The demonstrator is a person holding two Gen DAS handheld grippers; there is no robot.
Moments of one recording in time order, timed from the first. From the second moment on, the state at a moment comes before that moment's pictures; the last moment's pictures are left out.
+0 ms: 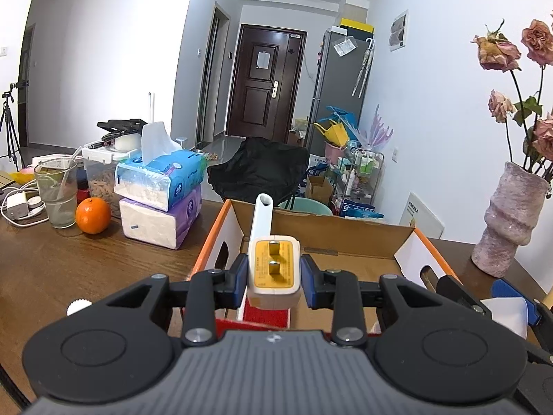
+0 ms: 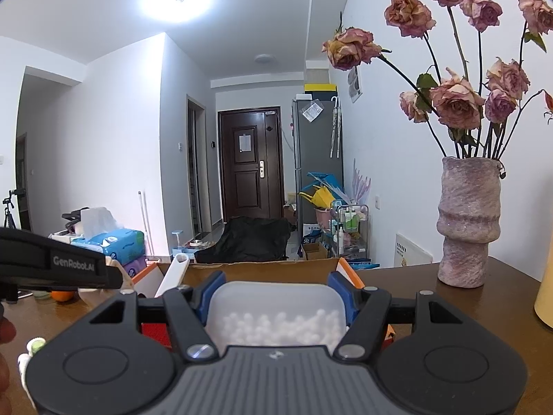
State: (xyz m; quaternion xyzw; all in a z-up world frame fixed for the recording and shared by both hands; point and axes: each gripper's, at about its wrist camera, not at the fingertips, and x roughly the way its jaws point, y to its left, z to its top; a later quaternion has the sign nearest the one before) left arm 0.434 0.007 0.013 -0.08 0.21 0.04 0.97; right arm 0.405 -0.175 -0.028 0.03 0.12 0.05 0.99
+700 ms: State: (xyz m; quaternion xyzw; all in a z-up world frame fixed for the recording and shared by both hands) left arm 0.488 0.007 0.012 -0.09 0.21 0.05 0.97; right arm 0.463 -0.173 -0.033 0.03 0.12 0.03 0.99
